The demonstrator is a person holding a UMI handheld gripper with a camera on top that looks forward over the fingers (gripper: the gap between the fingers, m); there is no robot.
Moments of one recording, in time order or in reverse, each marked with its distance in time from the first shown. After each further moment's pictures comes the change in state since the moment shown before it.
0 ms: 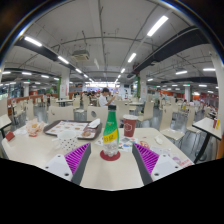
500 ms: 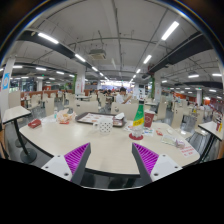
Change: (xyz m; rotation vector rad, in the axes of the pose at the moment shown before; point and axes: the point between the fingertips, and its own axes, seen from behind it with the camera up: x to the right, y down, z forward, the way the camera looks) arm -0.117 0.043 -0.170 -0.012 -0.145 -0.065
